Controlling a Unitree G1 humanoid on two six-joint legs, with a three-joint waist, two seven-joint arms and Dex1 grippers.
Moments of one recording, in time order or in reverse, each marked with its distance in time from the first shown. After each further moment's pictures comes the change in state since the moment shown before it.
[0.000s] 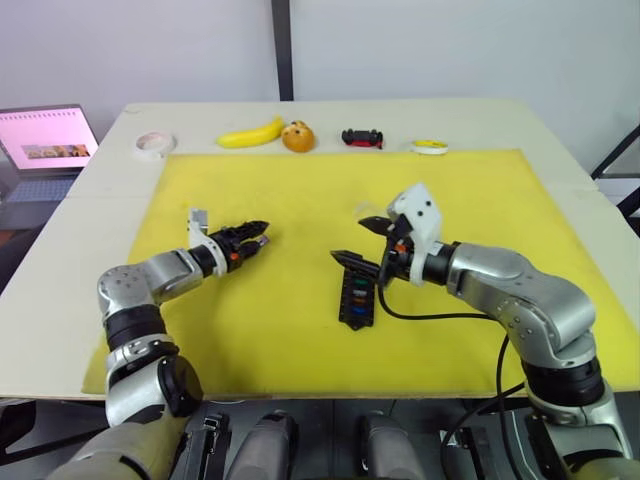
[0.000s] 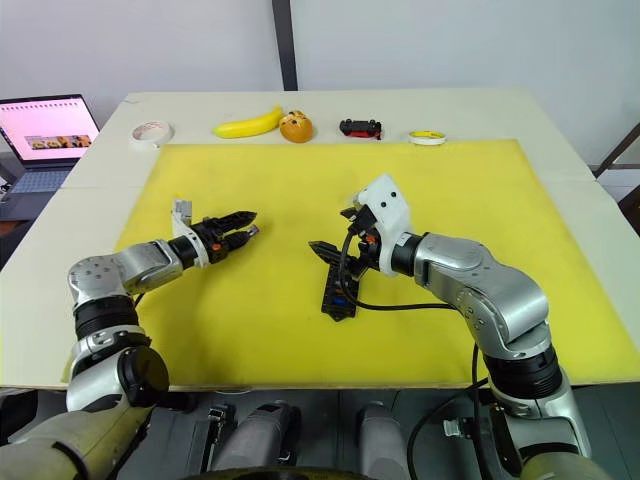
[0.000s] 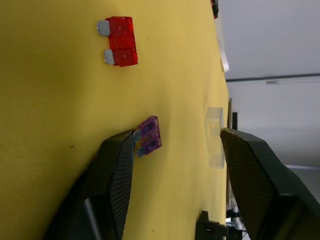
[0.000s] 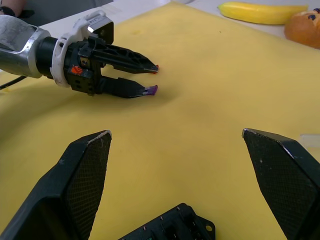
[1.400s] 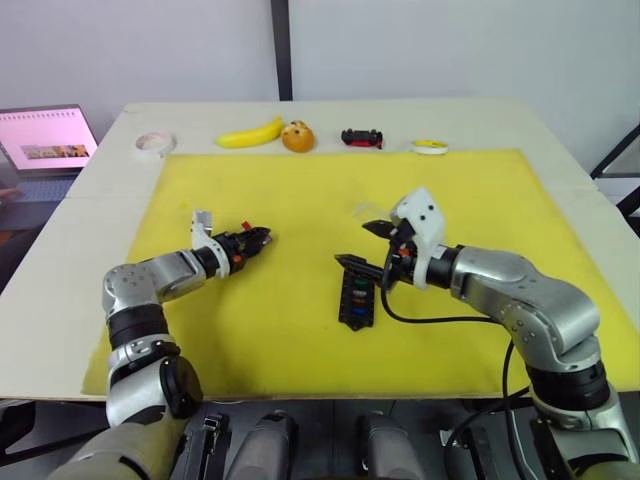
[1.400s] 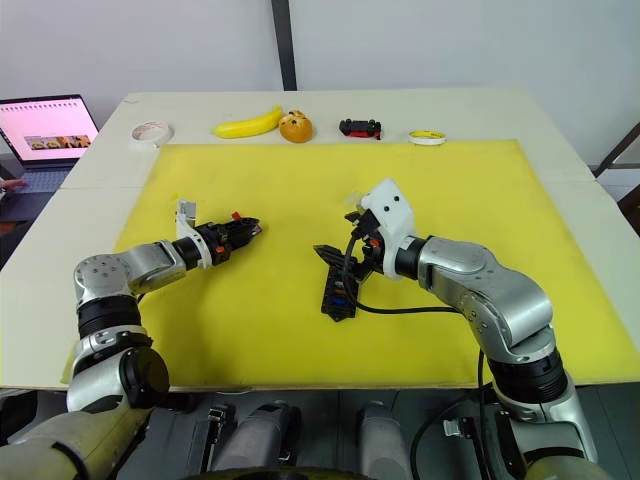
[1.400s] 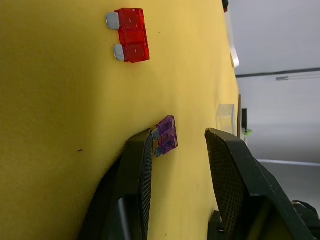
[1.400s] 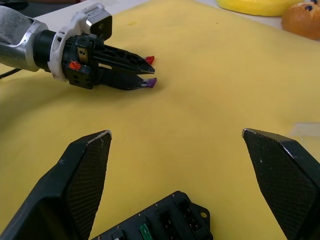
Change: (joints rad) left arm 0.003 0.000 -0.040 0.010 0.045 -0.023 -0.028; right arm 0.020 -0.019 -0.003 -0.008 -0.009 0.001 0.008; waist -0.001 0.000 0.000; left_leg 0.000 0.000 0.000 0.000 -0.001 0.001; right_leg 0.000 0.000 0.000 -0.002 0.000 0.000
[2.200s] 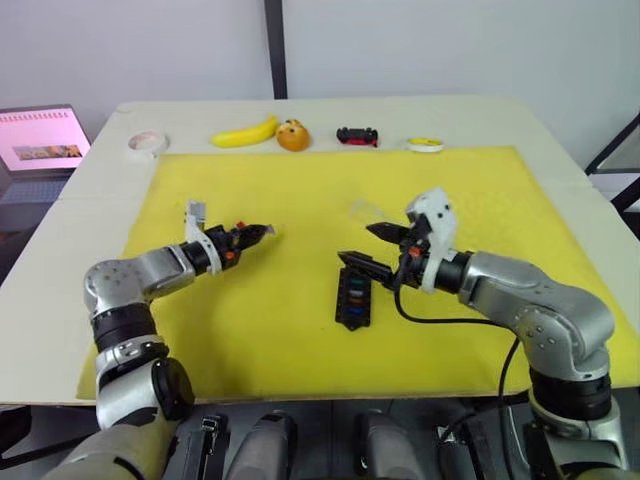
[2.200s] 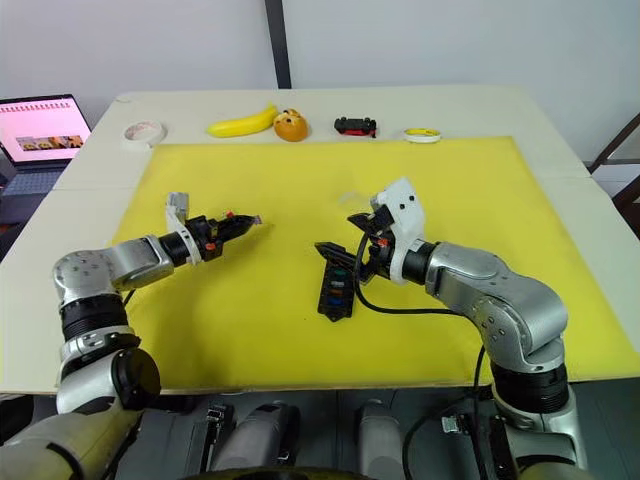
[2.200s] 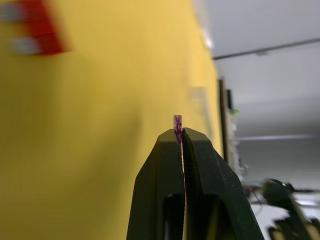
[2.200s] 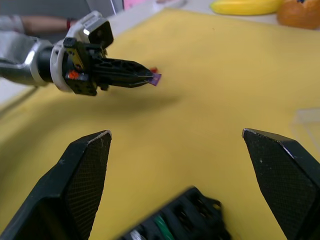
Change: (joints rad) left arm -0.006 0.042 0.008 -0.170 -0.133 0.142 -0.054; right arm 0.037 0.115 -0.161 -0.041 0.182 0.118 -0.068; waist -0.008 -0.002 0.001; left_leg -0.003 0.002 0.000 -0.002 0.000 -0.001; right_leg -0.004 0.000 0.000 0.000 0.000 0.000
